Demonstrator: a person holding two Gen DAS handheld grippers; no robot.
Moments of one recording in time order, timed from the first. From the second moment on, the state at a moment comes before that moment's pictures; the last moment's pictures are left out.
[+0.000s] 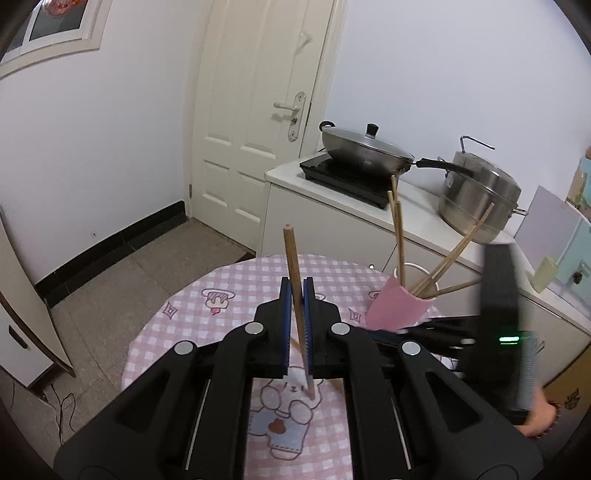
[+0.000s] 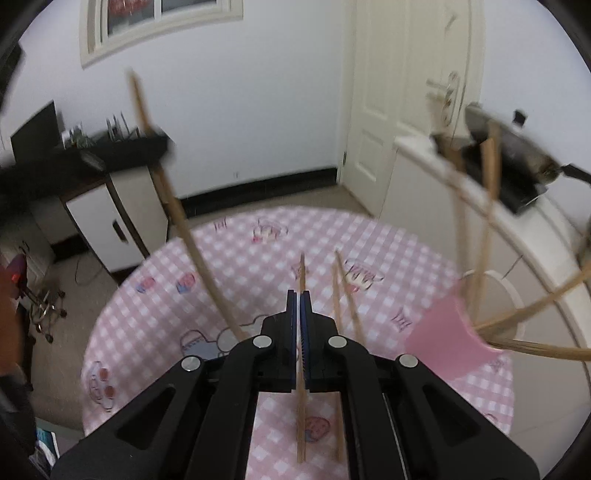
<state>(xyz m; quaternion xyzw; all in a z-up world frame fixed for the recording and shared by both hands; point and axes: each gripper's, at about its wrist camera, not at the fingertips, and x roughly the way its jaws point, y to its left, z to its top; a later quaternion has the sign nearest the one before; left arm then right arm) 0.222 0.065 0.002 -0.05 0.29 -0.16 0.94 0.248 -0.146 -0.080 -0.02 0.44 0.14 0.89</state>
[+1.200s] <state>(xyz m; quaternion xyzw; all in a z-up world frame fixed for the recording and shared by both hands) 0.260 0.104 0.008 -0.09 0.33 -0.17 0.92 0.287 -0.139 -0.077 0.00 0.43 0.14 0.89</state>
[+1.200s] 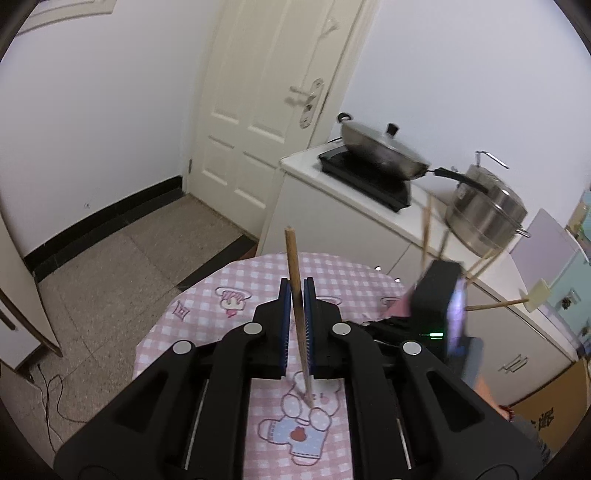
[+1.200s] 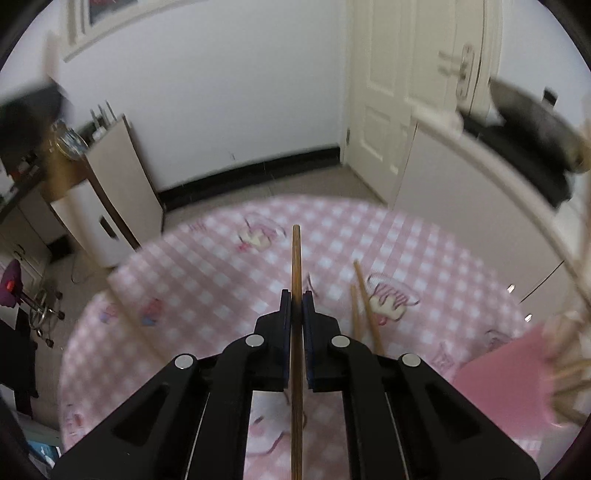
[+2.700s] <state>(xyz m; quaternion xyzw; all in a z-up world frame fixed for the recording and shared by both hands) 0.379 0.121 -0.120 -0.15 0.50 -0.06 0.85 0.367 -0.085 -0.075 -0.04 0.47 0.12 0.87</state>
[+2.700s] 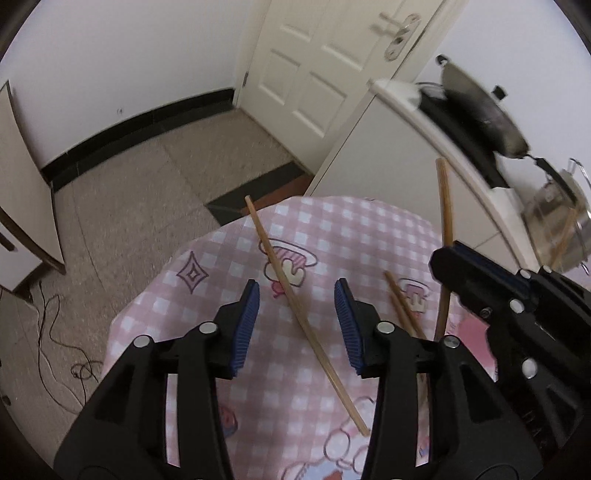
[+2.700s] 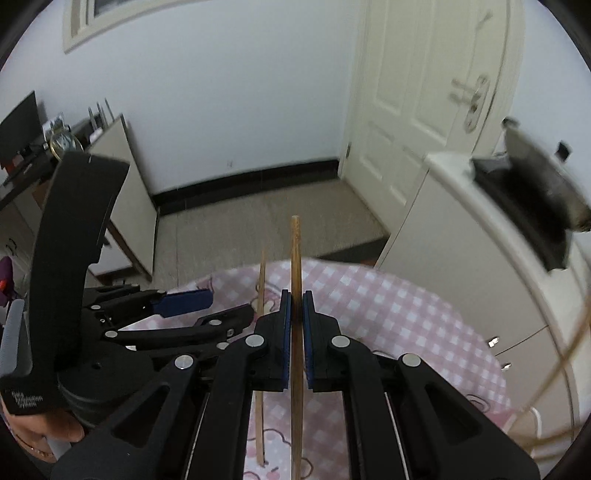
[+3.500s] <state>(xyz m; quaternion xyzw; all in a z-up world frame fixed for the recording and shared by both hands) 0.414 0.100 -0.165 -0.09 0.51 -0.01 0.85 0.404 -0.111 -0.127 0.02 0.53 0.14 0.84</state>
